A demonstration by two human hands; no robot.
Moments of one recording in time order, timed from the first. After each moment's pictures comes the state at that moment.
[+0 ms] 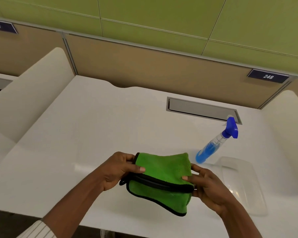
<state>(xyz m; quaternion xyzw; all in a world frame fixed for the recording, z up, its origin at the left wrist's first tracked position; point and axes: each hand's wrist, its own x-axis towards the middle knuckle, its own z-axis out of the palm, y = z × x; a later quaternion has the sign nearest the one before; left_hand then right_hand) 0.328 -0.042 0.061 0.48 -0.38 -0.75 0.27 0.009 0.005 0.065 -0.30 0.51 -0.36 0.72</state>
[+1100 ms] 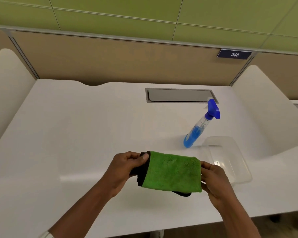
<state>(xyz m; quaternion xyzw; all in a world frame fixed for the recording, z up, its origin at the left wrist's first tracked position) 0.298 -0.053 0.031 0.48 -0.37 -0.74 0.29 0.011 0.047 0.057 -0.23 0.68 -0.47 0.51</state>
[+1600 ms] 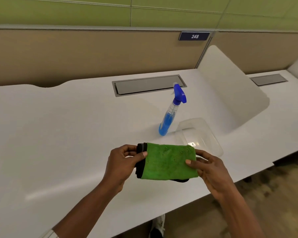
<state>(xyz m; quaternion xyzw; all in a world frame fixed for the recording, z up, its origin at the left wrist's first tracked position) 0.220 -0.049 0.022 0.52 -0.47 -0.65 0.29 -0.036 0.098 0.060 -0.18 0.66 -0.55 0.49</state>
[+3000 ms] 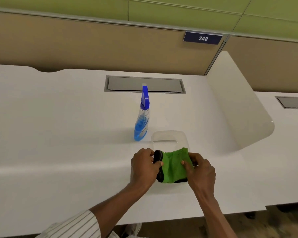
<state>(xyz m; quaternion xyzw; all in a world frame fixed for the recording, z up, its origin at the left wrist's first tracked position) -0.039 0.009 -0.014 0.66 -0.62 -0.37 0.20 -0.225 0.077 -0.015 -0.43 0.84 -0.30 0.15</state>
